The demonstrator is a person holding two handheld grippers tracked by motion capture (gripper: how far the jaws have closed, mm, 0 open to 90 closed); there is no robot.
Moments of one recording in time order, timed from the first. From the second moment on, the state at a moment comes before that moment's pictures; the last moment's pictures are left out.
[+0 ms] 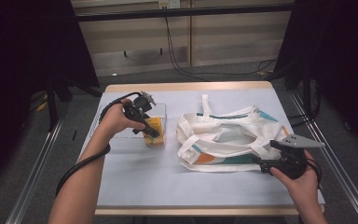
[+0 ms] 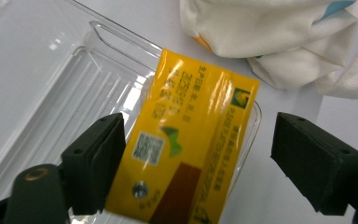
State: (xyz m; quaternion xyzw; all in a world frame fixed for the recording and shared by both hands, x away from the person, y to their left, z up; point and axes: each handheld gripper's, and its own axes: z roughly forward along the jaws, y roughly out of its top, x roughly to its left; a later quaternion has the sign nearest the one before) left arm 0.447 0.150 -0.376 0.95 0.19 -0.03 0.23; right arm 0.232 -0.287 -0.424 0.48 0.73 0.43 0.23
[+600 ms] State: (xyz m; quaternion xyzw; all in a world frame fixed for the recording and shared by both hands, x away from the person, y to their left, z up) left arm 0.428 0.183 -0.357 0.93 0.25 0.01 0.27; right arm 0.231 -0.285 -0.422 0.48 0.73 0.43 0.23
